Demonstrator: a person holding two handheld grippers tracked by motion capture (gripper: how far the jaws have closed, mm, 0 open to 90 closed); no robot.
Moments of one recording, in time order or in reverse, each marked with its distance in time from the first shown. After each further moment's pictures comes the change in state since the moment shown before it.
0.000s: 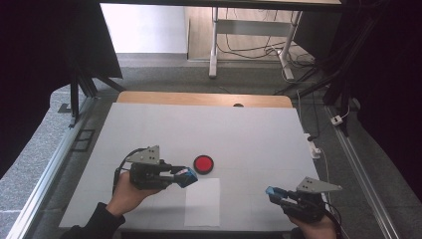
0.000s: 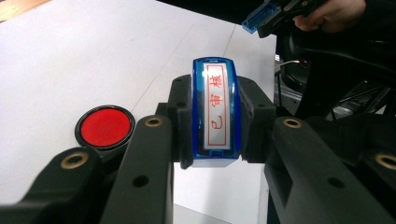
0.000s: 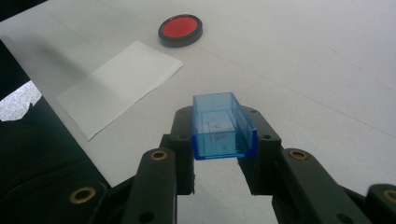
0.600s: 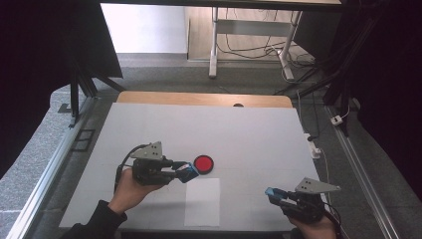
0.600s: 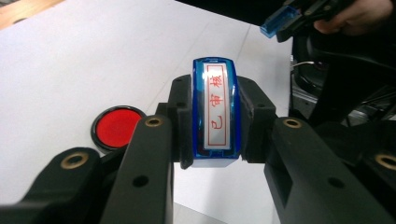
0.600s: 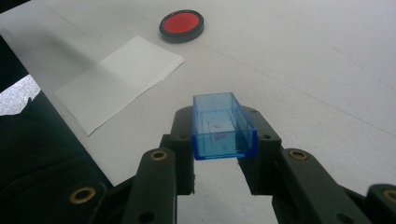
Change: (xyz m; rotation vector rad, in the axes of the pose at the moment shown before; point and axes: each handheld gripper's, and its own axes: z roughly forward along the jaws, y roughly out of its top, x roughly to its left) left arm 0.007 0.007 0.005 0.014 0.048 -0.017; right arm 0.002 0.000 0.001 0.010 0.002 -0.017
